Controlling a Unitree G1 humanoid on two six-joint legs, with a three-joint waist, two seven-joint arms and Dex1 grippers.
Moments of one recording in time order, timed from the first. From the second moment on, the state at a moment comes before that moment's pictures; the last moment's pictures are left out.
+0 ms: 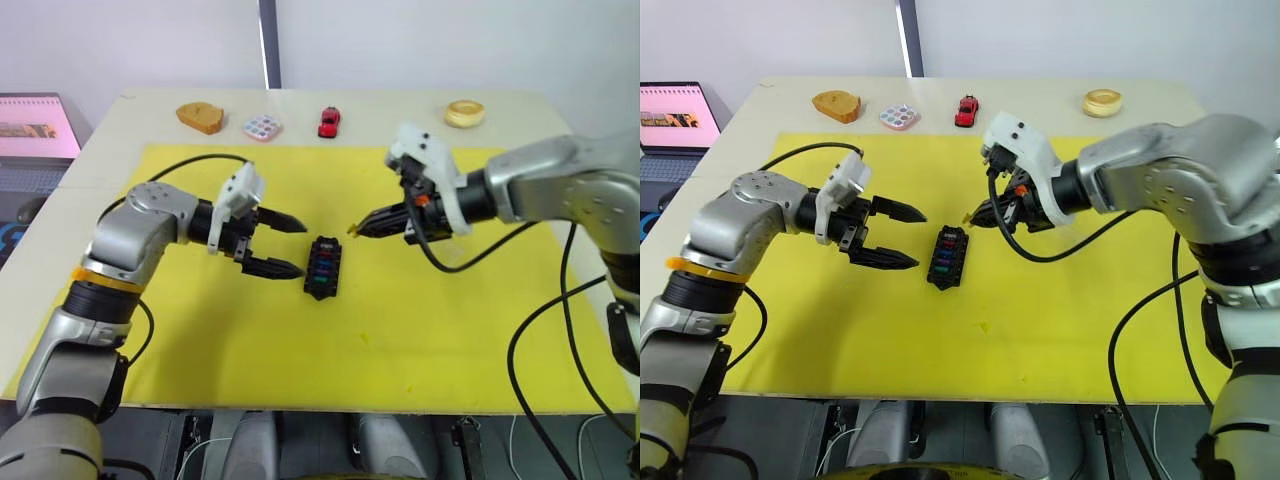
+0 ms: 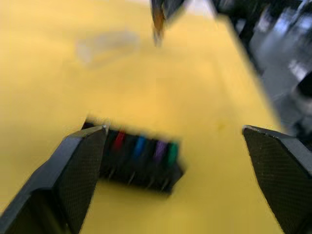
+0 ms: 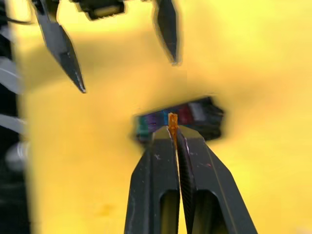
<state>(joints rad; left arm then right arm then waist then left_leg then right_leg) -0.79 0.68 -0.26 0.21 -0.40 0.44 -1.43 -1.17 -0.91 0.45 -0.18 0.86 1.24 0.76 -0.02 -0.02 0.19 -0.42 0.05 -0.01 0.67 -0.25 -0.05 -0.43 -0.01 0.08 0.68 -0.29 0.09</state>
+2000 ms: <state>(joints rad) -0.79 0.51 -0.30 0.45 -0.19 0.19 -1.46 -1.26 -0.56 0.70 0.21 0.04 0.86 1.30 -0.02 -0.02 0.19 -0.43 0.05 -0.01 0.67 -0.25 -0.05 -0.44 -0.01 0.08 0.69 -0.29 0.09</state>
